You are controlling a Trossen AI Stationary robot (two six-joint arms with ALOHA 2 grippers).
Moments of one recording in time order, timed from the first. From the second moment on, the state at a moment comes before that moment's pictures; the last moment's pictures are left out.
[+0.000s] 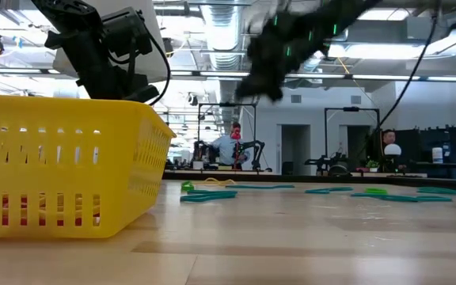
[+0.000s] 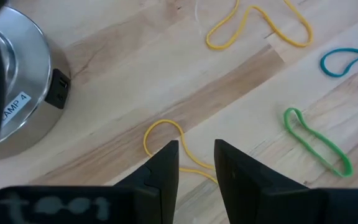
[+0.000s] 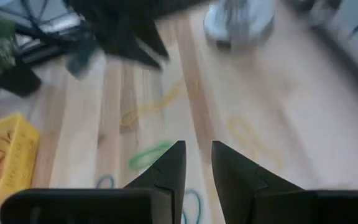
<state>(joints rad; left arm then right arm) 0.21 1.26 0.64 -0.40 -0.35 -0.72 -0.46 1.71 1.26 -0.26 -0.47 -0.05</state>
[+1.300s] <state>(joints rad) 0.21 1.26 0.64 -0.40 -0.35 -0.68 -0.31 2.03 1.26 -0.19 0.08 0.02</state>
